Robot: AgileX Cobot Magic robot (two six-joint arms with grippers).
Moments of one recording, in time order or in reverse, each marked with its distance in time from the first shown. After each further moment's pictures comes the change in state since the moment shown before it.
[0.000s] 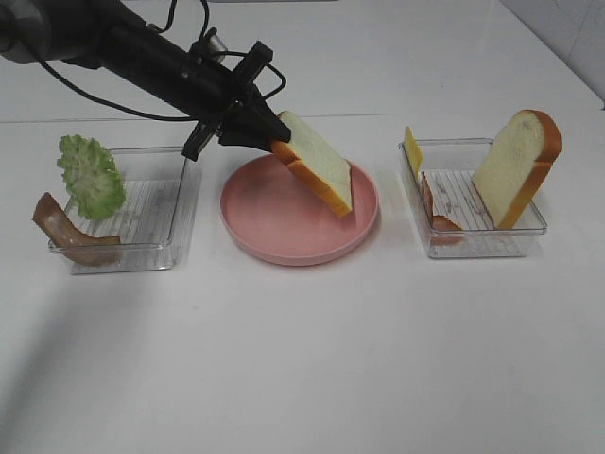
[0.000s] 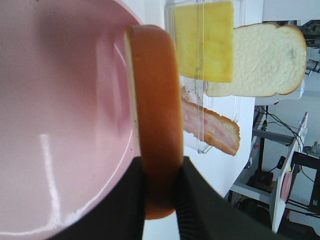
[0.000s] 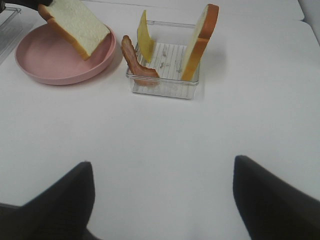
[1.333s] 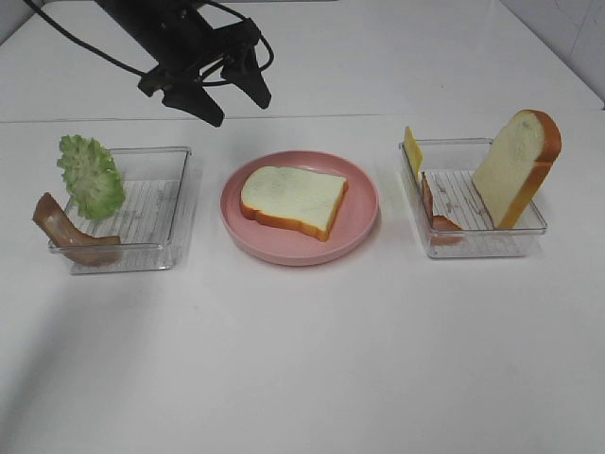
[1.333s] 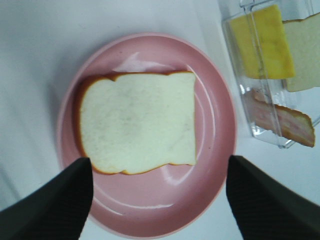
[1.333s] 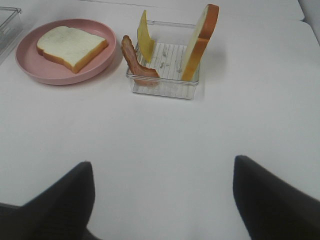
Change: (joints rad) left arm -0.017 -0.048 -0.257 0.467 0.110 -0.099; right arm 0.000 0.000 0.000 0.000 0.000 0.000
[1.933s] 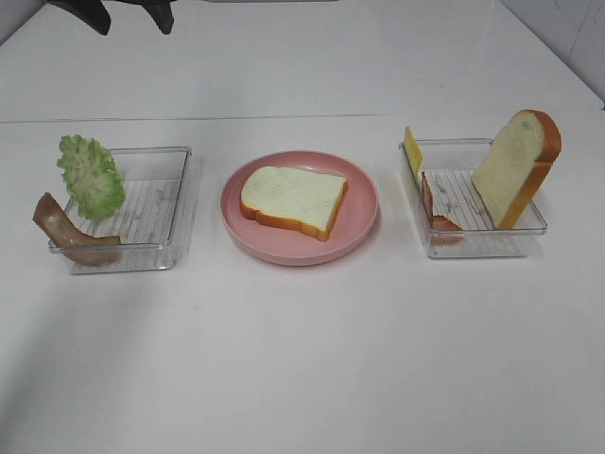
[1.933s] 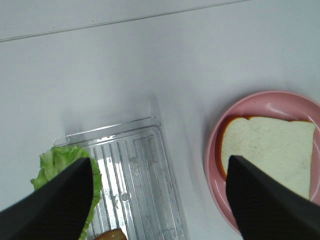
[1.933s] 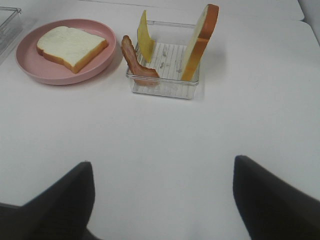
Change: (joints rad) left arm 0.008 -0.210 -0.002 0.514 0.004 -0.194; right arm 0.000 0.000 0.000 0.000 0.000 0.000
